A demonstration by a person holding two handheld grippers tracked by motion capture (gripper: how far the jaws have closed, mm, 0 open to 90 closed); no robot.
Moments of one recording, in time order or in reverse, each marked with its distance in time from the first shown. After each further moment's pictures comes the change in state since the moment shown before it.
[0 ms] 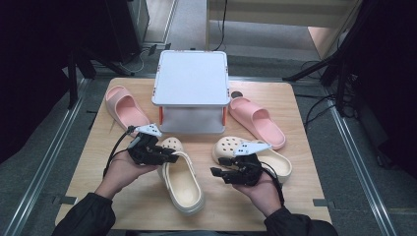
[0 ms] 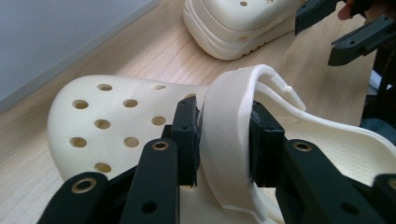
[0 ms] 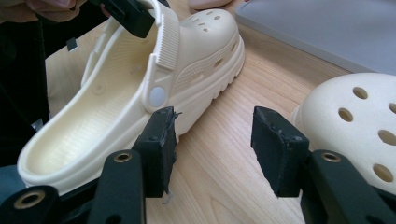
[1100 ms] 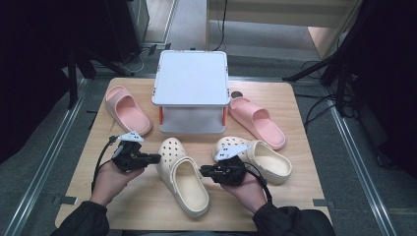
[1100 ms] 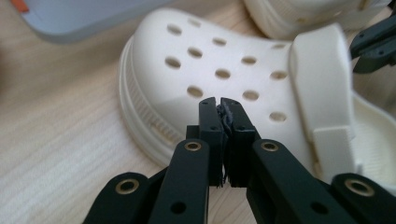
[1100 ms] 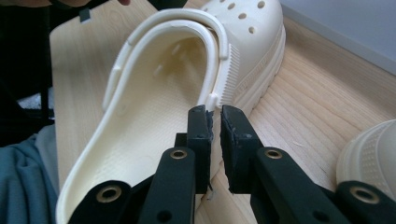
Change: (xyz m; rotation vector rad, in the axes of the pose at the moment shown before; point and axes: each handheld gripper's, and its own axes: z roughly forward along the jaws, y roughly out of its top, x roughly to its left) left arm 0.020 -0.050 -0.011 -0.045 0.144 -0.138; right arm 0.012 0.004 0.040 0.070 0.060 -0.117
